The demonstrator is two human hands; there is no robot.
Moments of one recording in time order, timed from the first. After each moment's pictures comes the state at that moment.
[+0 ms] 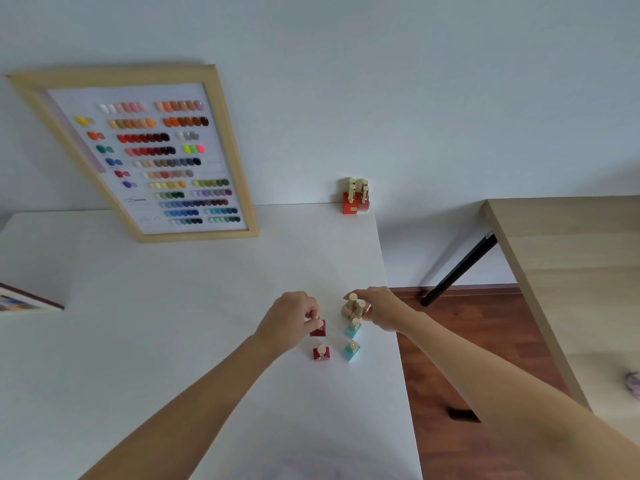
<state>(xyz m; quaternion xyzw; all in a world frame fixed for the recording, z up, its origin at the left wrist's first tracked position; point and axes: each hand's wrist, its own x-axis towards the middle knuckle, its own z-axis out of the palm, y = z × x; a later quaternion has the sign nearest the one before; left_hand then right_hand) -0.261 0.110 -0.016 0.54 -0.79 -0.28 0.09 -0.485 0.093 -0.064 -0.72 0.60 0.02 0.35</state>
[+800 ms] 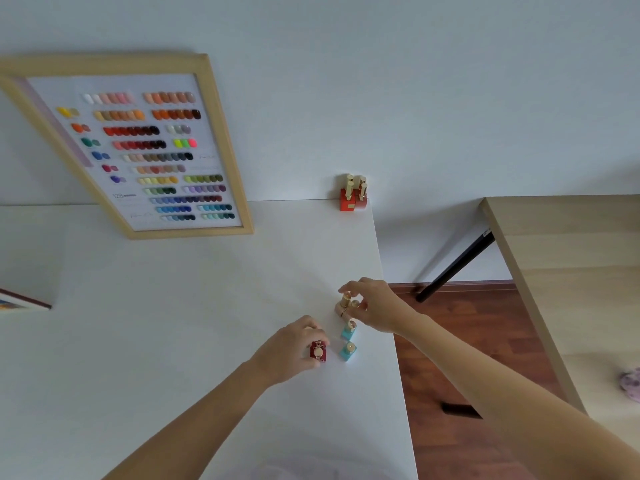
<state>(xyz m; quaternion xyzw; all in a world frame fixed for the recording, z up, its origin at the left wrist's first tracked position) -0.250 0.136 -0.053 0.43 -0.83 -0.34 0.03 -0.476 0.098 -0.041 -0.73 0.59 -0.09 0.34</state>
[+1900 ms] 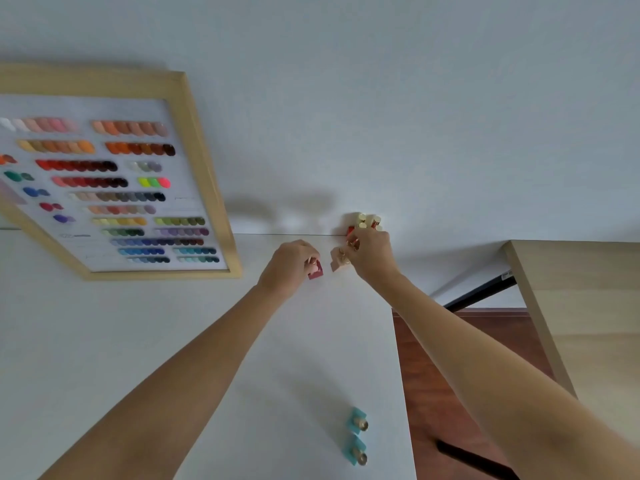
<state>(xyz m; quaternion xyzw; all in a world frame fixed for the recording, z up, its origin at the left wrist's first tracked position) -0.283 -0.119 -0.050 0.53 -0.78 -0.27 0.19 -0.454 -0.112 -0.019 -0.63 0.72 -0.19 0.21</state>
